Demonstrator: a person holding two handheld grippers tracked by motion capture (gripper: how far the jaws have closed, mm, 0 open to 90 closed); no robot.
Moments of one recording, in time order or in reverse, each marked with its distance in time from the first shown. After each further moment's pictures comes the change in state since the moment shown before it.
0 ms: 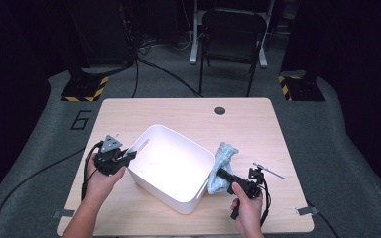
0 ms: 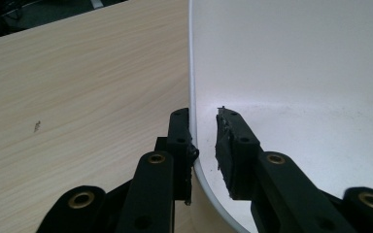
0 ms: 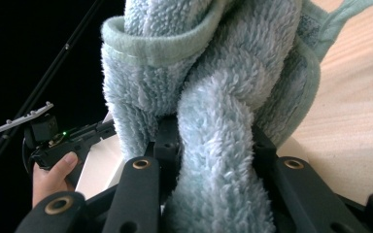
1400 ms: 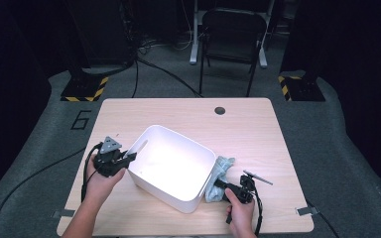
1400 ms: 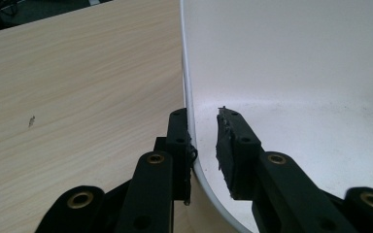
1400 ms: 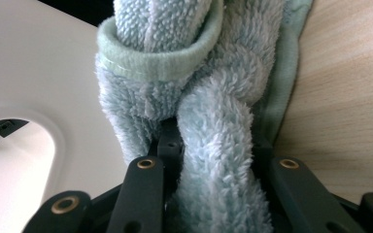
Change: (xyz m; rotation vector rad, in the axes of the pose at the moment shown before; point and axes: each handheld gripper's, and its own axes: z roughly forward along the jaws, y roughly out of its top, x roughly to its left) left arm -0.004 -0.002 -0.004 0.006 -0.001 -0.018; right arm -0.053 -0.029 0.027 0.128 -0.192 0.138
